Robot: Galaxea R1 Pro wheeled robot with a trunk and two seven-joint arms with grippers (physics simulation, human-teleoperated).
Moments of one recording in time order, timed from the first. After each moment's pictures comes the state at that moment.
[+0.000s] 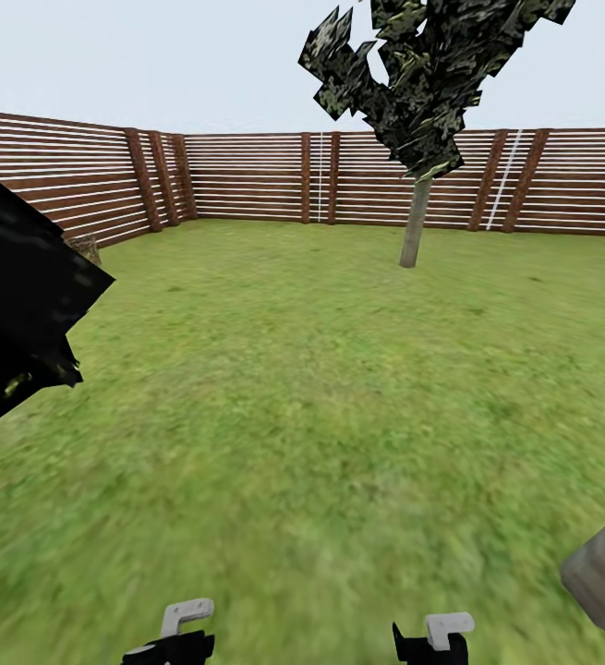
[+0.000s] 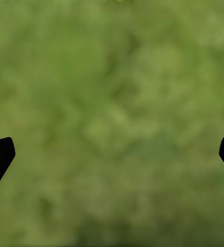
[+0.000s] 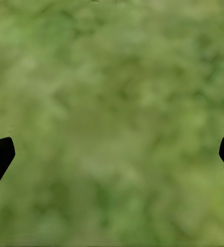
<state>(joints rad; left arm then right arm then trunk) -0.20 -0.05 0.05 -0.81 0.09 0.42 0.09 -0.18 0.00 0.02 -0.61 0.02 -0.17 -0.01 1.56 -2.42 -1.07</state>
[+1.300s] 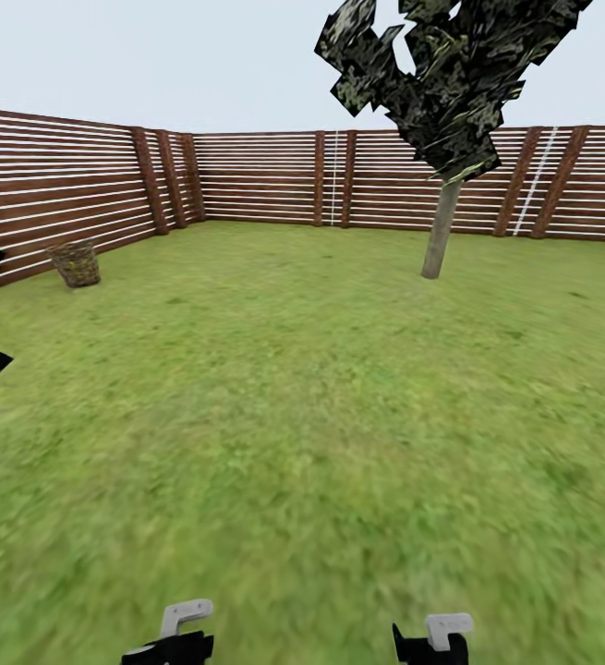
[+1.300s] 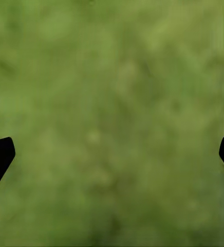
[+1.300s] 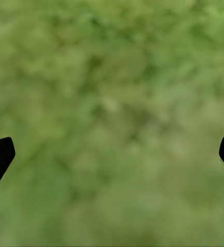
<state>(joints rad) -0.20 -0.05 0.06 -0.81 0.09 0.42 0.09 -0.18 0.00 0.02 -0.61 0.03 -0.17 -0.01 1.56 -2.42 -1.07</state>
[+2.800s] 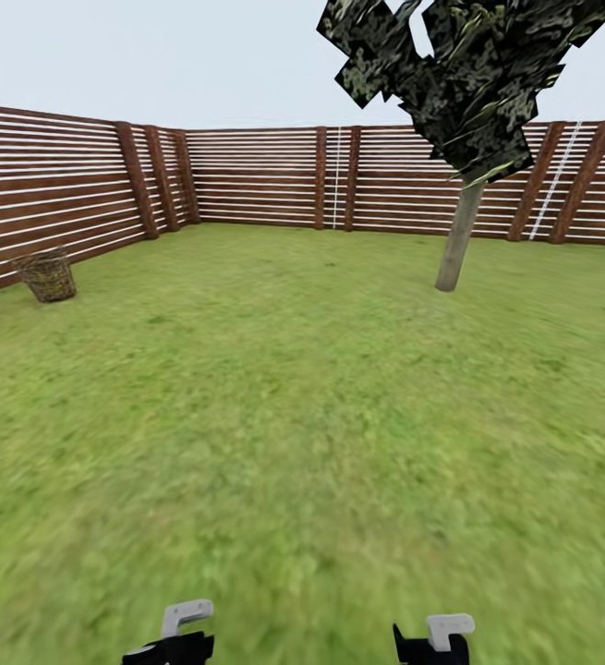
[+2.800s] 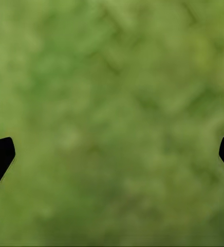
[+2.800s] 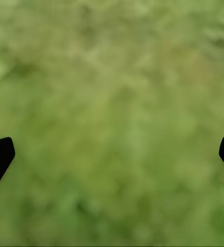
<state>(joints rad) -0.20 -0.05 0.05 -0.80 0.09 0.42 0.09 -0.18 0.00 0.02 -0.61 0.02 -0.17 -0.01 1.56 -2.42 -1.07</state>
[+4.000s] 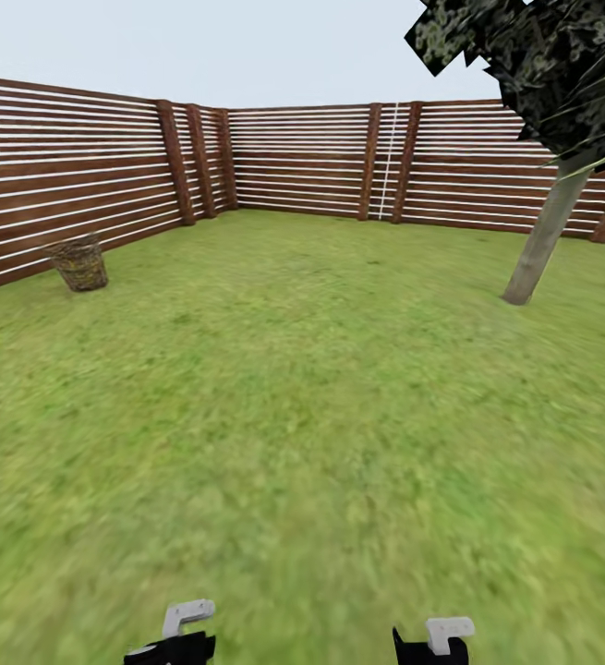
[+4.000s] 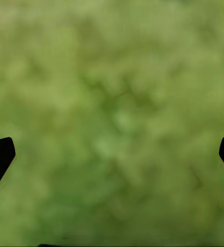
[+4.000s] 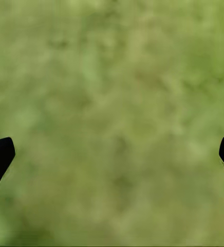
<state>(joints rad) -0.20 -0.06 0.05 -0.80 0.09 0.42 0.09 -0.18 0.00 0.02 -0.59 0.02 -0.17 -0.01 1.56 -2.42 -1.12</state>
